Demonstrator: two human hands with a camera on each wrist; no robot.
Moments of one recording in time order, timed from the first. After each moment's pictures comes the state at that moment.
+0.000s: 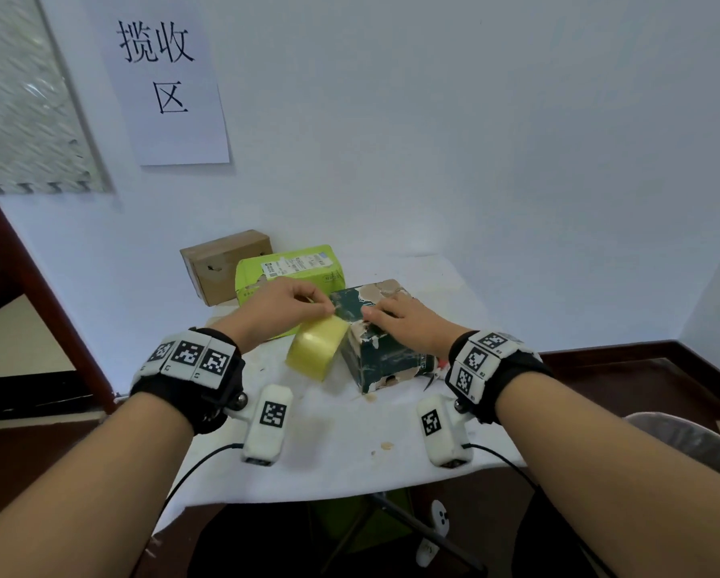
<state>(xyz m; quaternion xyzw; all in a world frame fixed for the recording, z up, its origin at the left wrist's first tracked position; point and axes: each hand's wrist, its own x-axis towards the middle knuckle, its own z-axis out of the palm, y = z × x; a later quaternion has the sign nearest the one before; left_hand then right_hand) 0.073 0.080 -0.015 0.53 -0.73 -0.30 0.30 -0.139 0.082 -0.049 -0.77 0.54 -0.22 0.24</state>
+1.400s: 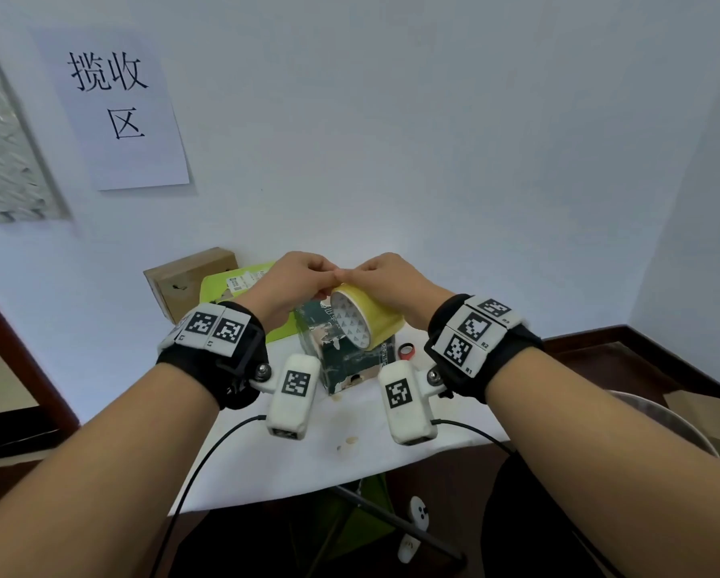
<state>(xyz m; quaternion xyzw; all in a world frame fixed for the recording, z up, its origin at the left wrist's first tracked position) -0.003 0.090 0.021 0.49 -0.70 -0.37 0.36 -0.150 0.125 0.020 -0.62 0.60 -0.38 0.33</state>
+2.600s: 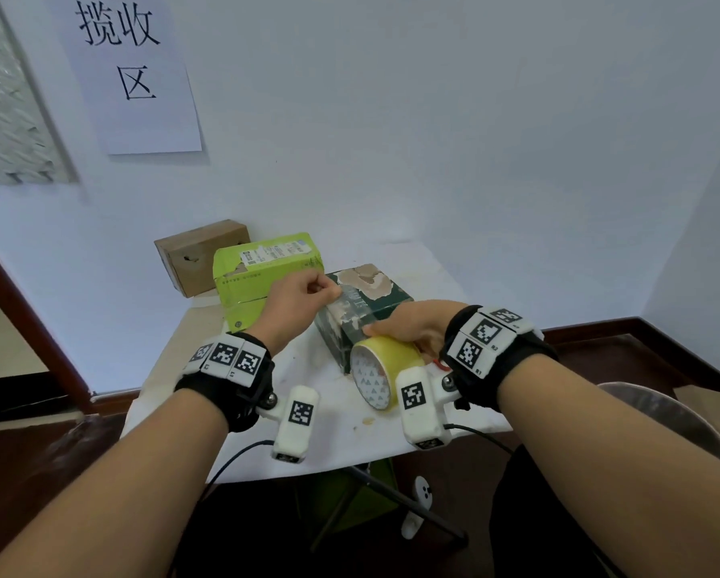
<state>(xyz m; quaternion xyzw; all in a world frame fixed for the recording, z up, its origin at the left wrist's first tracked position) 0.030 0.073 -0.055 0.51 -0.70 -0.26 0.43 -0.141 0.125 -0.027 -0.58 0.67 -0.10 0.45</state>
